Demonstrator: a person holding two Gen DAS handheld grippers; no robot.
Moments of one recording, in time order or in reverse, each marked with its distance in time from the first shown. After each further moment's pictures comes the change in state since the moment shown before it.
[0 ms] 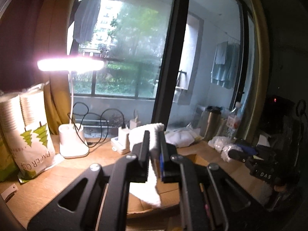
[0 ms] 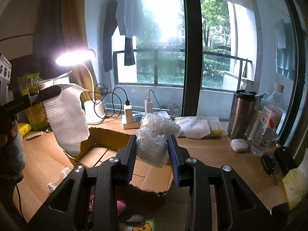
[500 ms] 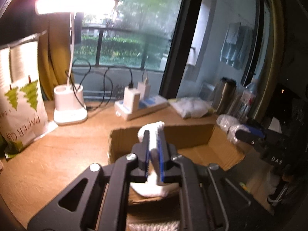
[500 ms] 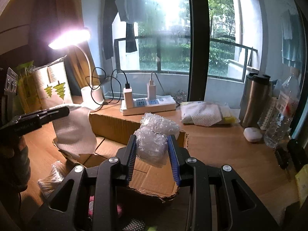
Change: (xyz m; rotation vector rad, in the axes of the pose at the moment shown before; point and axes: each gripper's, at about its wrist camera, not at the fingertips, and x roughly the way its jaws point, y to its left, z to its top) left arm 0.054 0.022 -0.051 -0.057 0.213 0.037; right arm 0.048 0.000 -0.017 0.010 0.093 0.028
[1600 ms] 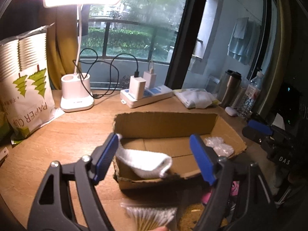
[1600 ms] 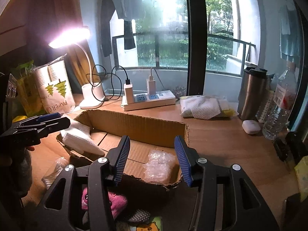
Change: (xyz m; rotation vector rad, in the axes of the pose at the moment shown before) left arm -0.015 -0.008 -0.009 -0.019 0.051 0.047; right arm -0.014 0.005 -0.004 0.025 0.020 -0.007
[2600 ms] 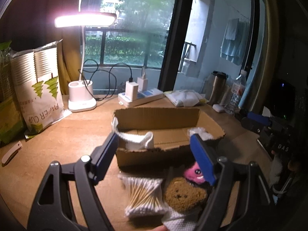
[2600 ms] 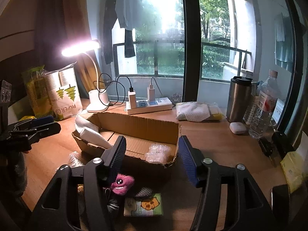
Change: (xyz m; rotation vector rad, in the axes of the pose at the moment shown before) left arm -0.067 -0.016 -0.025 0.043 -0.039 -0.008; right arm -0.064 0.007 -0.012 -0.013 -0.050 -0.018
